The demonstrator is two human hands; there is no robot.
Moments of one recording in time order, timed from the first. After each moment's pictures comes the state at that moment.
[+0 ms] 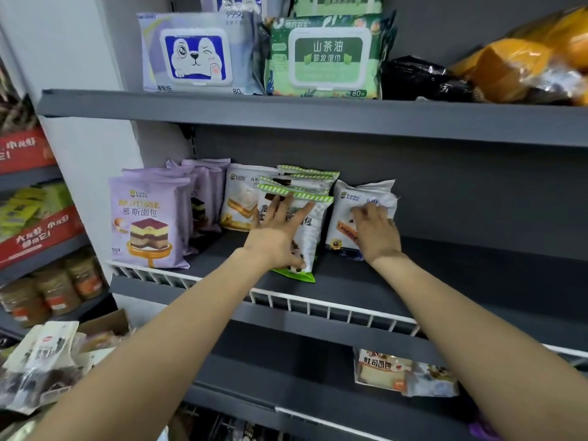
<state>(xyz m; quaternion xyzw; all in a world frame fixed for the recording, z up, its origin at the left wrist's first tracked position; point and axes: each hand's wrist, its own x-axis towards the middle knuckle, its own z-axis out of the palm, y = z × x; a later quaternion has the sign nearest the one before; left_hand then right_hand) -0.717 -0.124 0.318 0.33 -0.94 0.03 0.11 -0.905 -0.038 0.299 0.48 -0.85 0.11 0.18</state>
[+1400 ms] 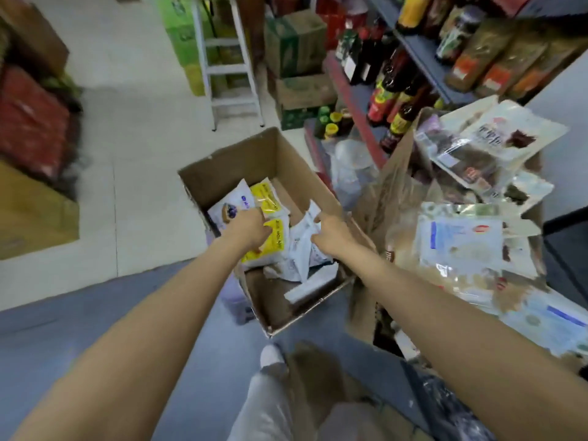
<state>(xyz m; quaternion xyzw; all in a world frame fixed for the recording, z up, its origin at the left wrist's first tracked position) -0.019 -0.054 -0.017 0.82 -0.48 -0.31 0.02 -0.178 -0.119 -0.016 0.78 -0.53 -0.10 -0.32</state>
